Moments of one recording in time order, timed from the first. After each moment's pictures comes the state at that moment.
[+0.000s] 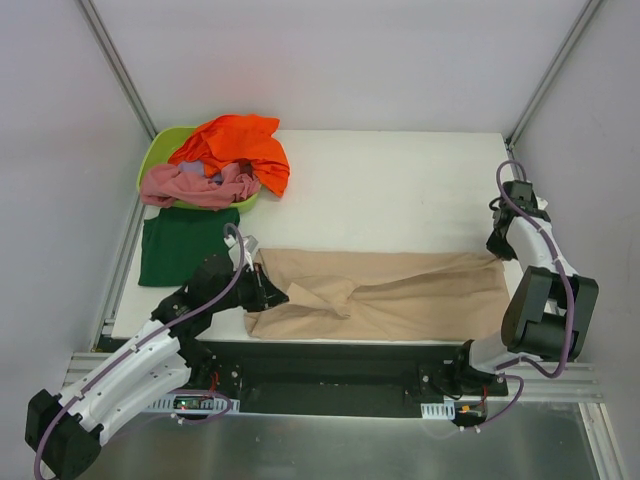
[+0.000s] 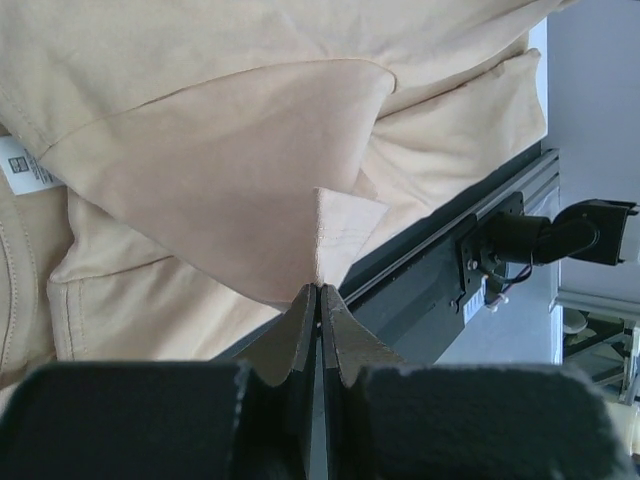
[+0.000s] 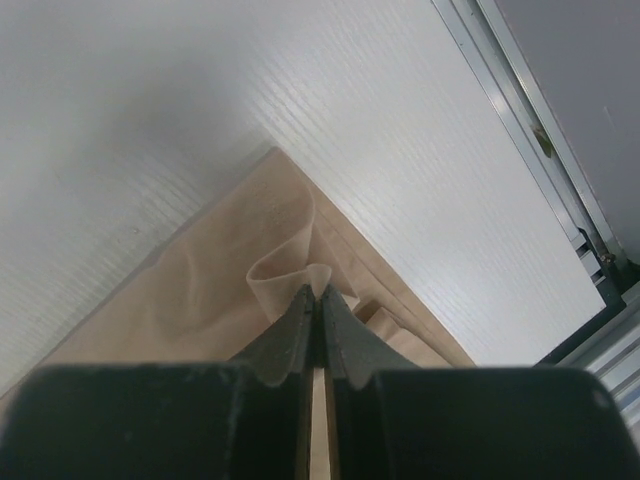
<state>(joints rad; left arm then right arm) -0.61 0.62 0.40 -0.32 0.31 -0.82 -0.21 1.48 1.02 -0.68 0.39 0.31</state>
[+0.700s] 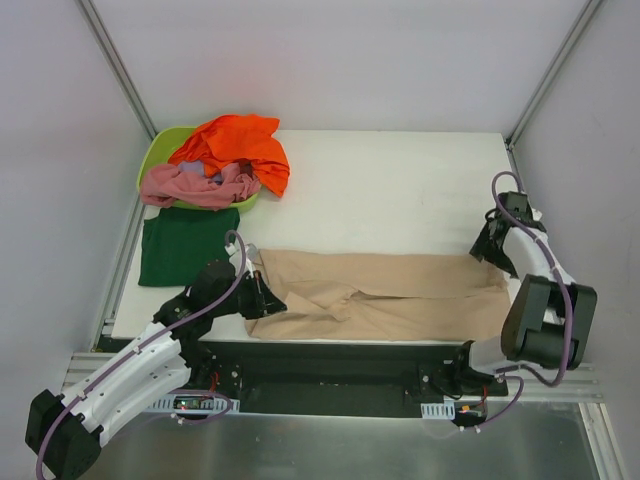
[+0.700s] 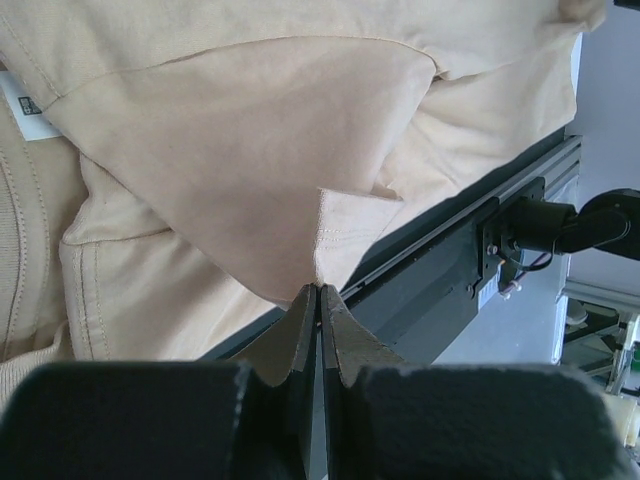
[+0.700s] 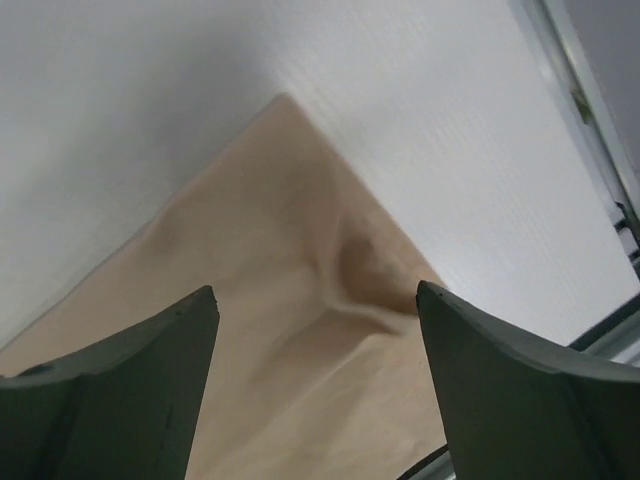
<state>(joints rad) -0.61 0.61 0.34 -0.36 0.33 -0.84 -0.21 1.48 0.94 -0.67 0.40 0.35</state>
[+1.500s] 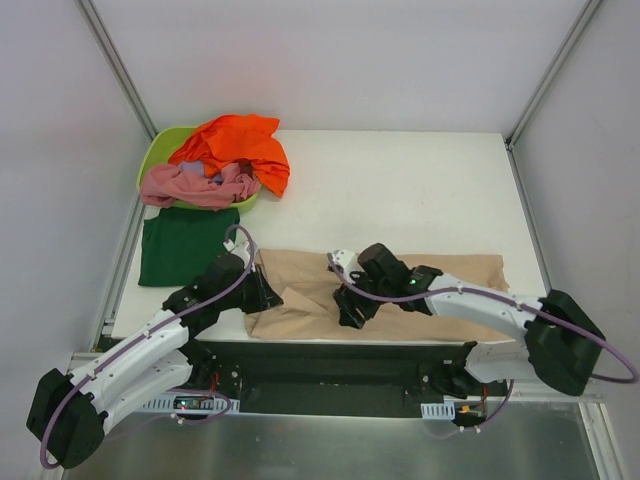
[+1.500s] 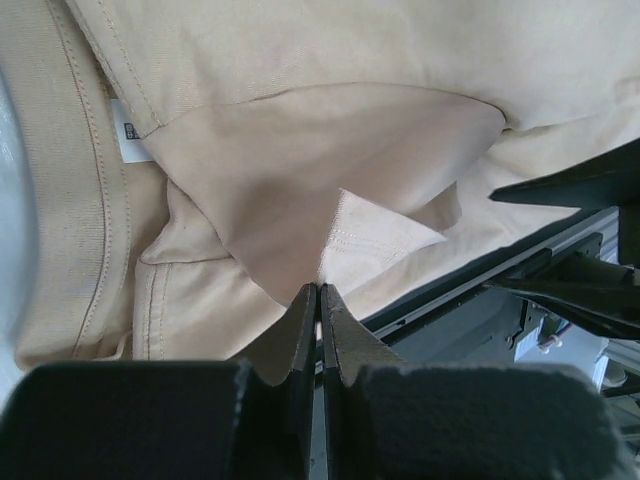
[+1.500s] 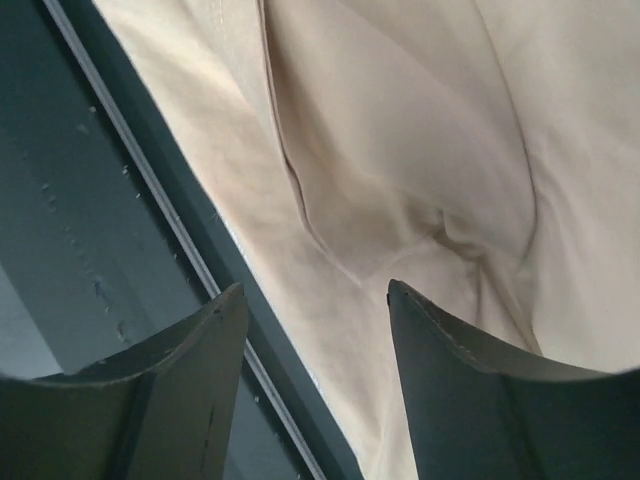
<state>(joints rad) -0.61 0.75 0.38 -0.36 0.20 -0.84 0.91 1.23 0.65 -0.31 -0.35 0.06</state>
